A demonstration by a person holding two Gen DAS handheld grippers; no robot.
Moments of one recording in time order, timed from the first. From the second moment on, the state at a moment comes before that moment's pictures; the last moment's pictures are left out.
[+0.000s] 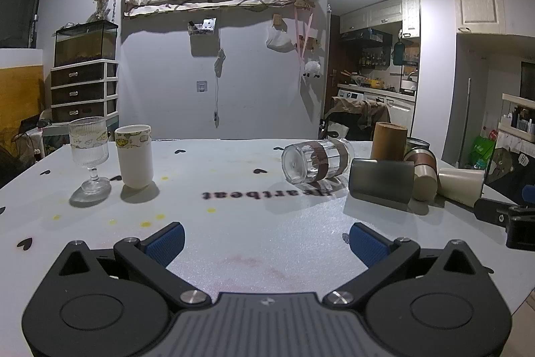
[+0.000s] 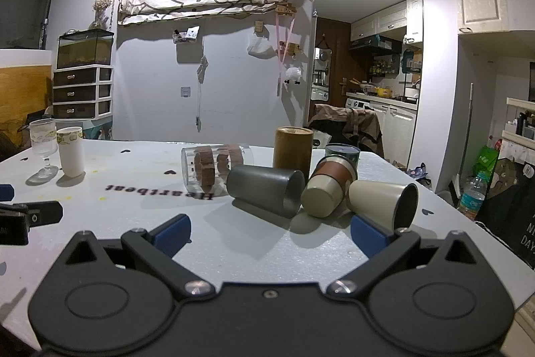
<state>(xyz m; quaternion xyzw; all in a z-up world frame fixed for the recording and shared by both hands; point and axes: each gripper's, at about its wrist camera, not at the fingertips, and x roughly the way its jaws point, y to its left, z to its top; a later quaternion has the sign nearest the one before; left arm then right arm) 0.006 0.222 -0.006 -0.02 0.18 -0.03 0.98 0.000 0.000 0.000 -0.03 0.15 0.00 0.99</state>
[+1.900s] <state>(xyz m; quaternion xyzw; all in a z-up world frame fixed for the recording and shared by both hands) 0.022 0.274 -0.034 -0.05 0.22 0.01 0.97 0.264 0.041 -0.037 -0.43 0.33 0.16 0.82</state>
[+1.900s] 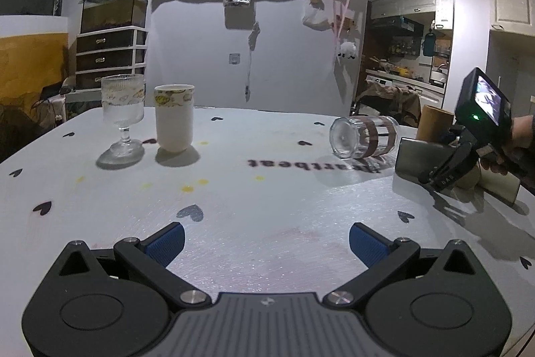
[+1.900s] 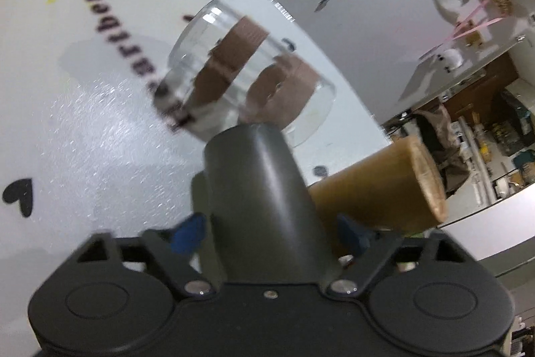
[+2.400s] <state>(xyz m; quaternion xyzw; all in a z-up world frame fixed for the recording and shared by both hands) 0.008 0.285 -0.024 -0.06 0.21 0.02 0.98 0.123 0.114 -0.034 -0.52 0.21 0.34 0.76</state>
